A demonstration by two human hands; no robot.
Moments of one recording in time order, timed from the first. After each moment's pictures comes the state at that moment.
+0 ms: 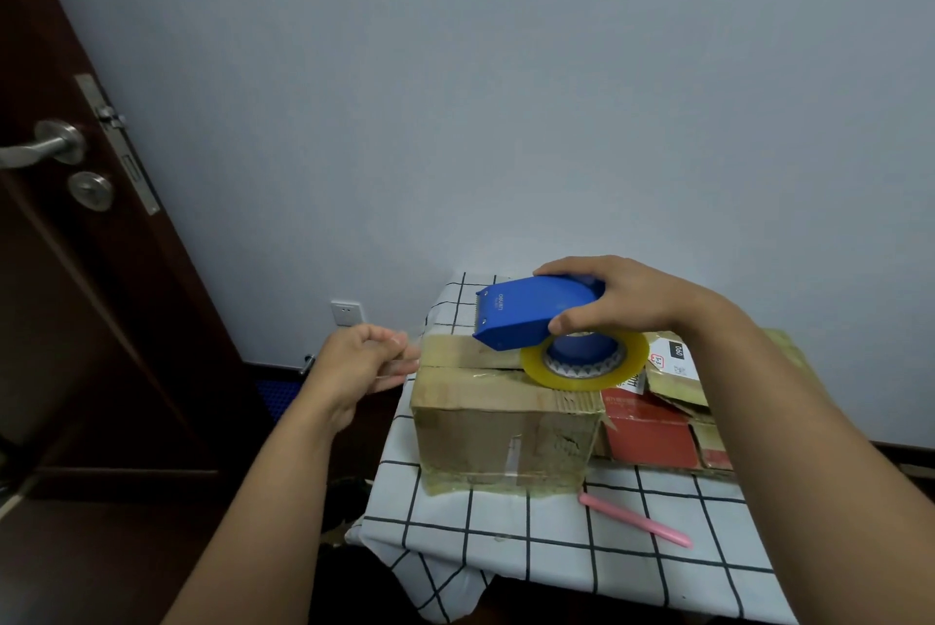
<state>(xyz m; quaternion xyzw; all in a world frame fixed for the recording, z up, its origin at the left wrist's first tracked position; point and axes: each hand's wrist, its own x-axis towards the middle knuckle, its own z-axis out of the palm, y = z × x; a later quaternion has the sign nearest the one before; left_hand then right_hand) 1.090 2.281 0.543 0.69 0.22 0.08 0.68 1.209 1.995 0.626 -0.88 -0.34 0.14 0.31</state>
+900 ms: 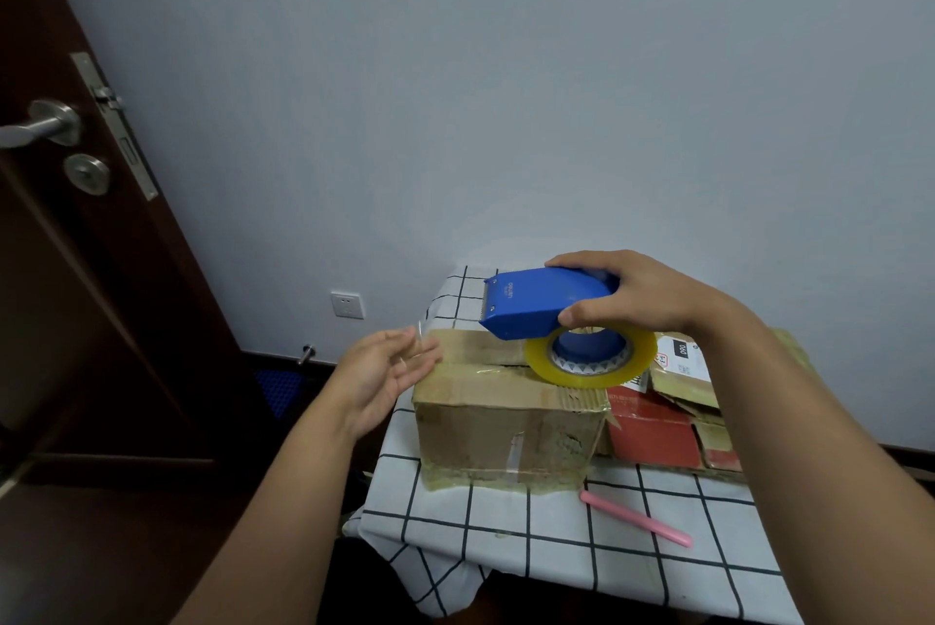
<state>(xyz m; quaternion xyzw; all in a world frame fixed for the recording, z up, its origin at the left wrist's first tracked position) 1.101 2.273 0.523 0.50 0.21 0.05 0.84 1.209 1.994 0.623 -0.87 -0.34 0.12 0.34</state>
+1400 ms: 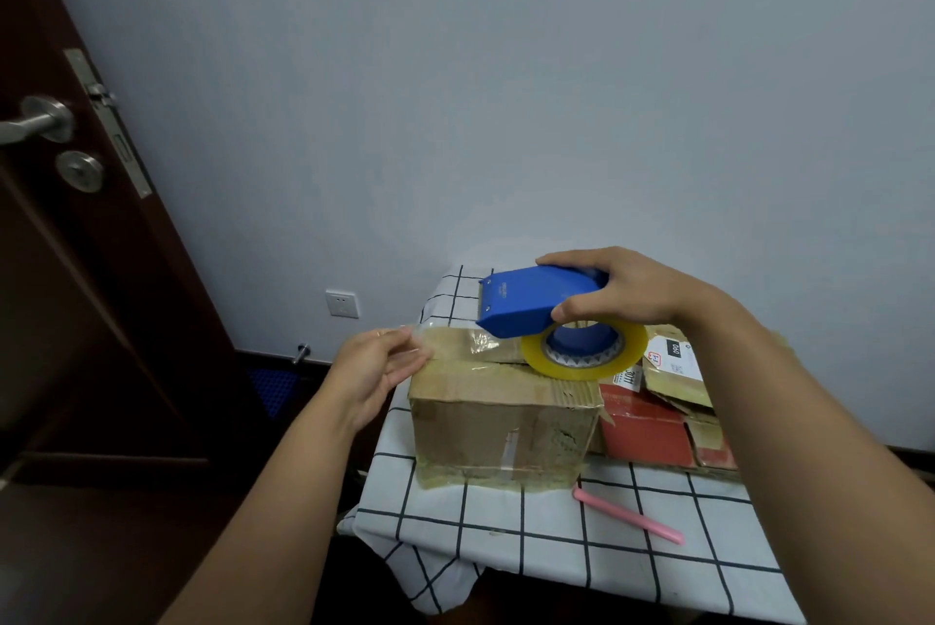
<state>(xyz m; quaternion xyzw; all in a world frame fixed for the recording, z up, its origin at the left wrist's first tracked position) 1.108 2.274 0.521 0.52 0.24 0.08 0.81 1.215 1.997 0.628 -0.88 -0.34 0.12 0.31</state>
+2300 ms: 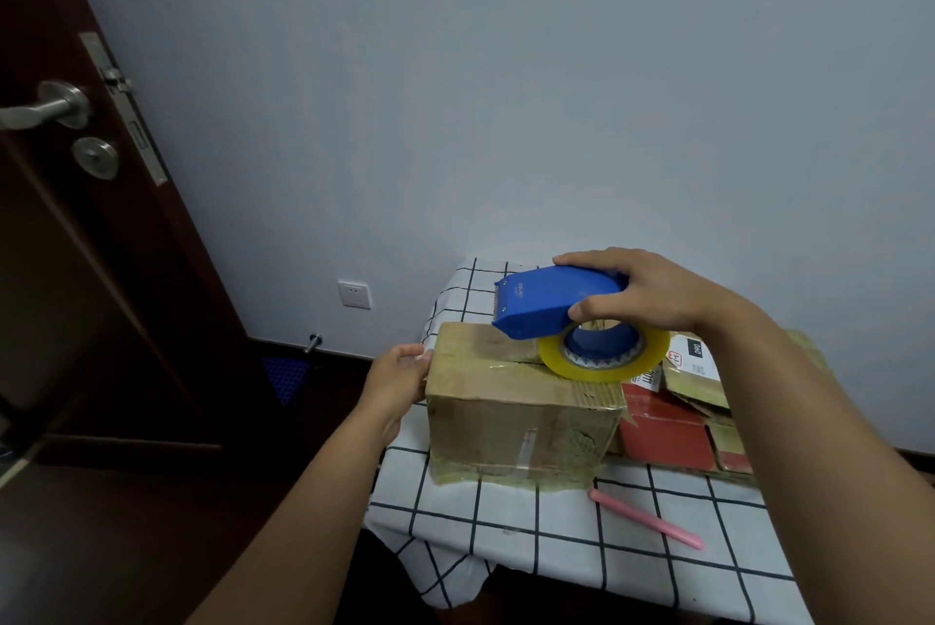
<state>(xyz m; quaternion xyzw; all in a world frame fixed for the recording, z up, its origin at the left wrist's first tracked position) 1.116 2.272 0.475 0.68 0.30 0.06 0.67 1.220 2.003 0.614 -0.88 -0.34 0.11 0.31</state>
